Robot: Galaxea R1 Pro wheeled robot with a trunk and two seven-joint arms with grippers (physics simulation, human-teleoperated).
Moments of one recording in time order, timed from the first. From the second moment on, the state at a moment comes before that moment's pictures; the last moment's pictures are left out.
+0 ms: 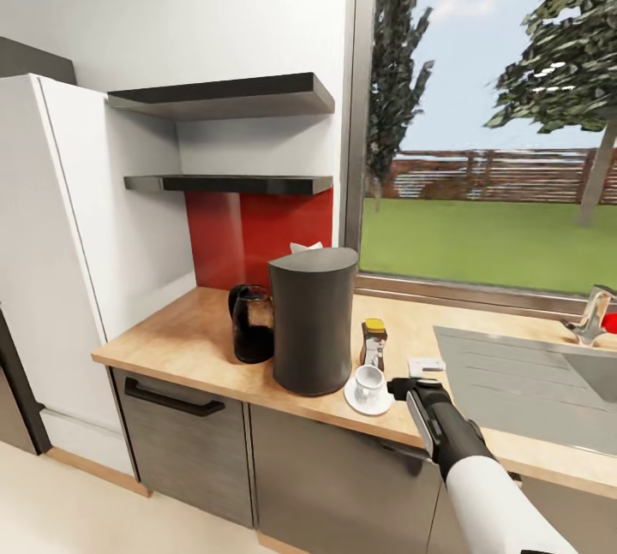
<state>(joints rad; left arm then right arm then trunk) -0.02 0.13 0.16 -0.07 -0.22 0.11 0.08 -0.68 0.07 -0.14 -0.70 0.16 0.48 -0.15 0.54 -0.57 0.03</state>
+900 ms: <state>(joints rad) -0.03 0.12 0.15 -0.08 -0.22 0.10 0.08 -0.37 0.05 -0.14 -0.04 0.16 -0.74 -0.16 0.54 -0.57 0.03</state>
